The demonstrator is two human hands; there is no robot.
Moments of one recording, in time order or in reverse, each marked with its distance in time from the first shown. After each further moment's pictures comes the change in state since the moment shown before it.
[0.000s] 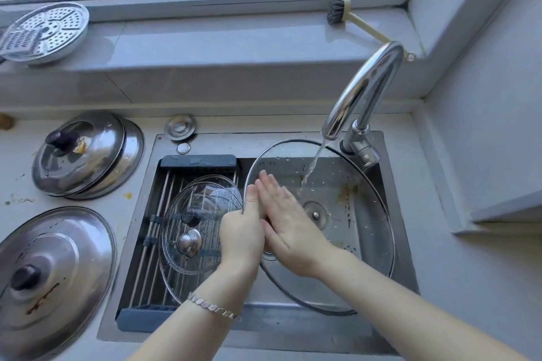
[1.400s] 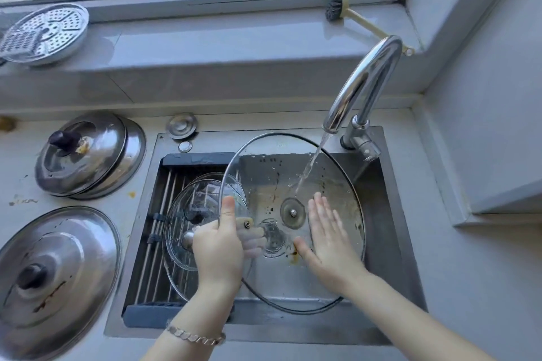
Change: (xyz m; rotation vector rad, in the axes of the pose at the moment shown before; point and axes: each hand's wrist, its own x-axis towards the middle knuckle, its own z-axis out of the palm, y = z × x) left_hand -0.014 -0.014 -0.032 -0.119 0.061 0.090; right_hand -0.053 0.033 0.020 -0.118 -0.043 0.361
